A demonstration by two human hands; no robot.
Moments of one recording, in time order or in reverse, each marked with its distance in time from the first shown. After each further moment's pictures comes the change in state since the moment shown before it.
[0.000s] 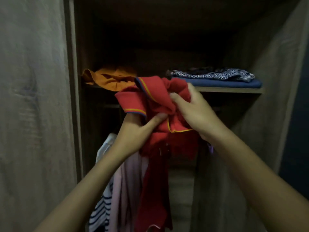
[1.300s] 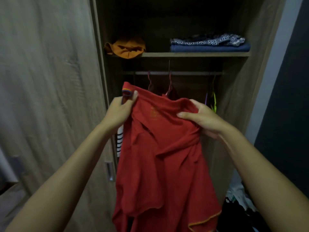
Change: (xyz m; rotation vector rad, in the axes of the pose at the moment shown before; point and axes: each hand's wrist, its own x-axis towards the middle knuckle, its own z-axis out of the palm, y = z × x) left_hand -0.113 0.082 -0.022 0.336 0.200 -0.525; right_hand -0.153 0.010 -0.064 0.384 -0.338 0.460
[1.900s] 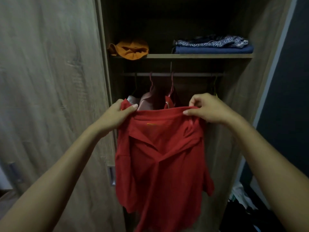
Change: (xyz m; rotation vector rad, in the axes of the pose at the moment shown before) left_hand 0.014 -0.024 -0.045 0.089 -0.247 0.024; right_hand 0.023 -0.031 0.005 -0.889 0.139 -0.072
